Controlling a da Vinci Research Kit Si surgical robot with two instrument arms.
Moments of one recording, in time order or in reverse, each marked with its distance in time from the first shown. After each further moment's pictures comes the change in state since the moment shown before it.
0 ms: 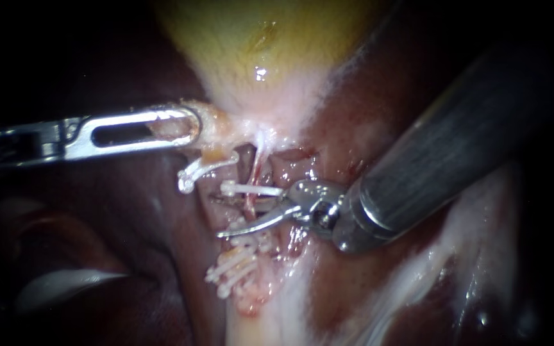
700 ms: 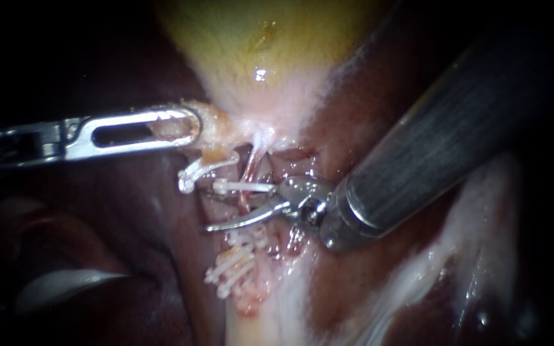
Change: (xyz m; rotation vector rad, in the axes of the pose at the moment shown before) right arm 0.000 0.000 0.000 -0.007 0.019 -0.002; left arm 0.000 0.000 0.000 0.000 0.000 0.000
